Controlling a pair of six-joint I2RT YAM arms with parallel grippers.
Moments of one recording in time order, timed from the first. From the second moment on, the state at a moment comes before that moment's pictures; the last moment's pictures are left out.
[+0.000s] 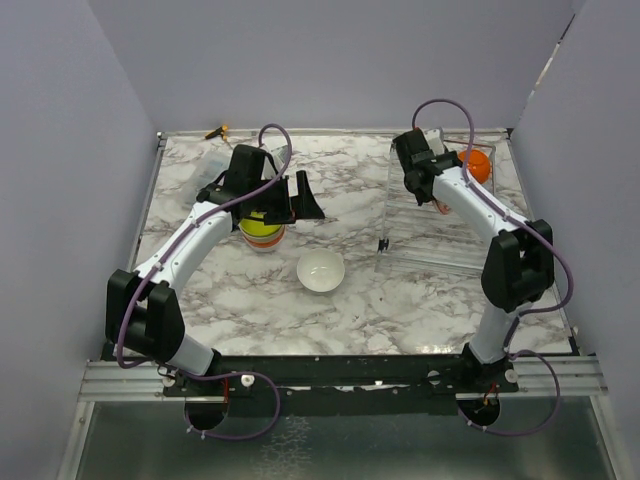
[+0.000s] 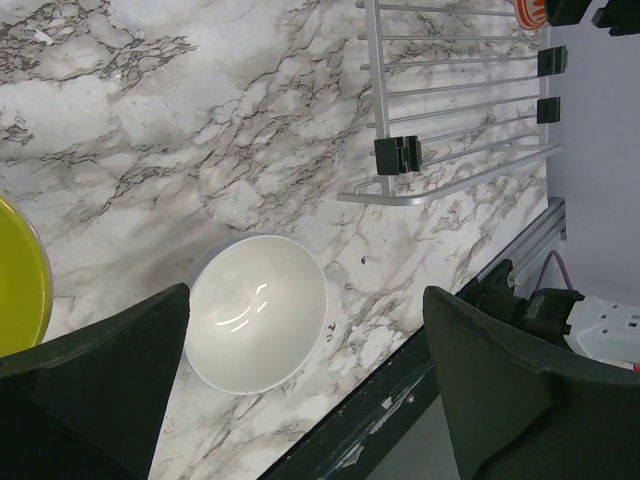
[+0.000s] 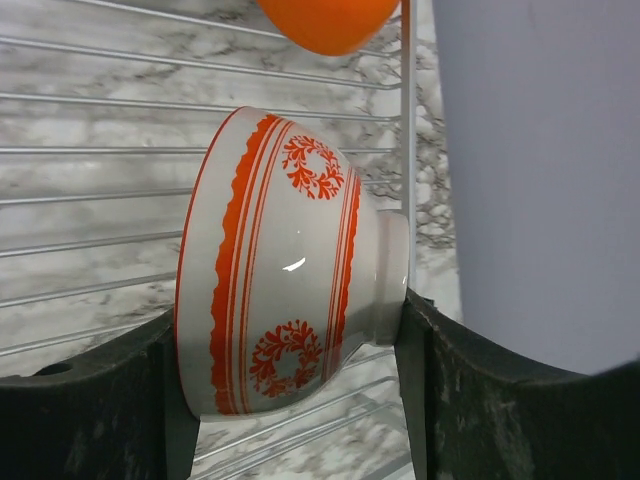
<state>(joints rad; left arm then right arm) -0.36 1.49 1.24 -0.50 0.54 -0.47 0.38 1.79 1.56 -0.79 0.80 0.14</state>
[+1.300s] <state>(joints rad) -0.36 1.48 1.23 -0.52 0.52 -0.43 0.38 1.94 1.61 -0.83 0.77 -0.01</state>
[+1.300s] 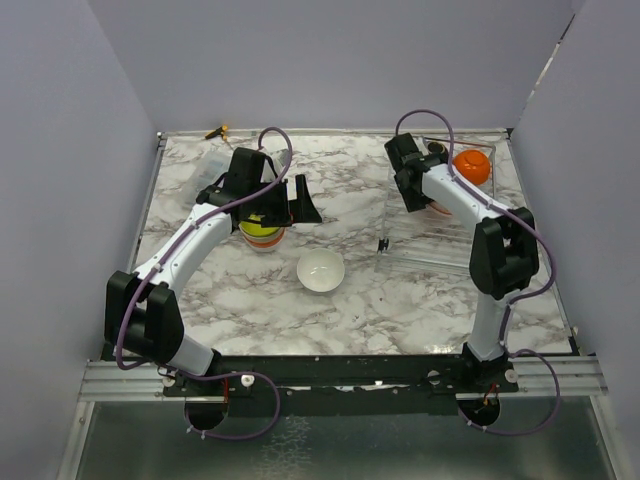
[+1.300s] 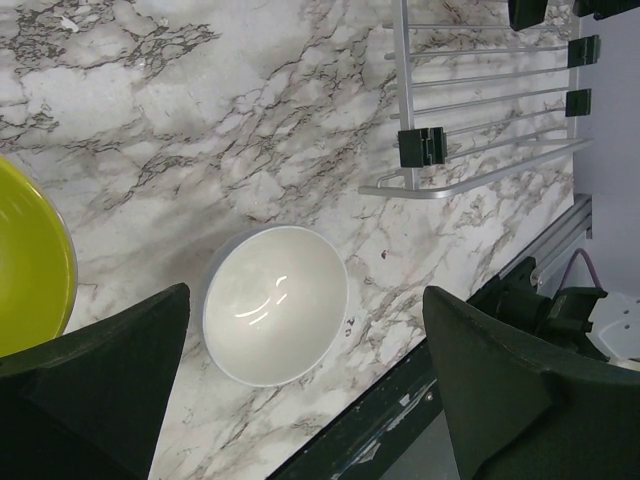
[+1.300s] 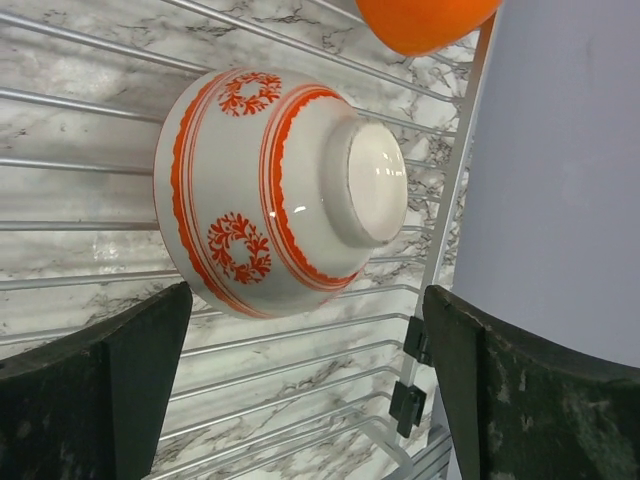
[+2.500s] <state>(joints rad) -0.36 1.49 1.23 -0.56 0.41 -0.44 0.05 1.71 1.34 -0.65 0.43 0.31</state>
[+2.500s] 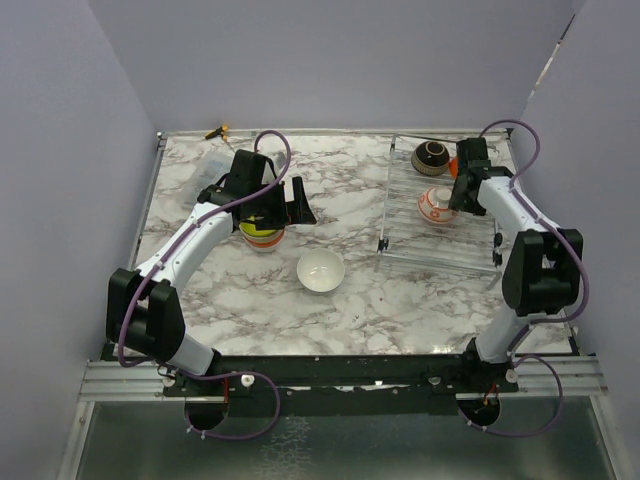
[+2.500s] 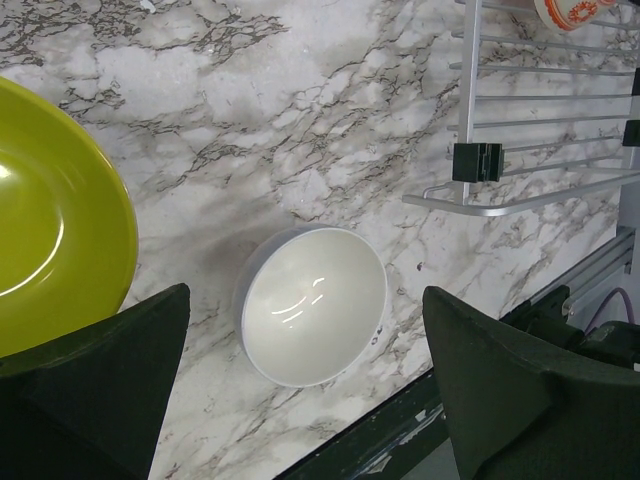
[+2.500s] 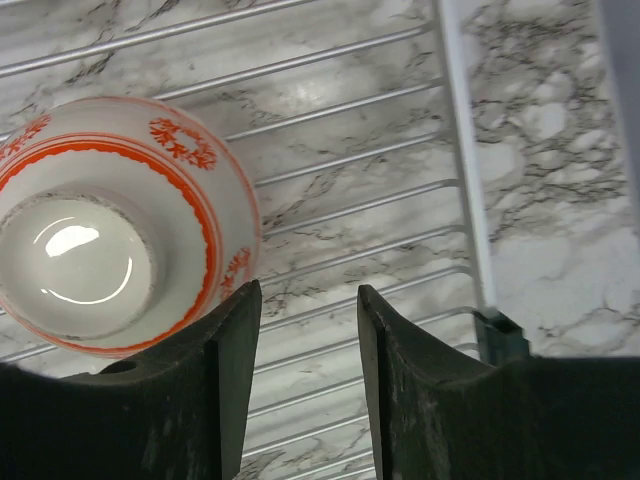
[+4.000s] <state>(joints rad) -0.37 1.45 1.11 -0.58 0.32 -0.42 0.04 1.92 1.48 -0.43 -0.06 0.41</state>
